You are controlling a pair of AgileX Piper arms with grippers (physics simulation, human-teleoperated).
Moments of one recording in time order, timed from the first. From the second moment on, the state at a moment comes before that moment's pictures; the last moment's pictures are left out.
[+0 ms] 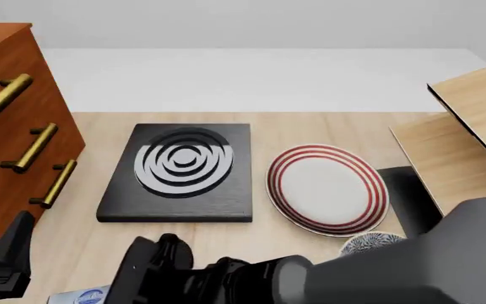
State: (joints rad) left arm 0.00 0.01 0.00 0.00 0.00; right arm 1.25 1.94 -1.04 -0.22 -0.21
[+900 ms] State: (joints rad) left arm 0.00 0.01 0.00 0.00 0.00; right arm 1.25 2.07 -1.11 -0.26 -0.16
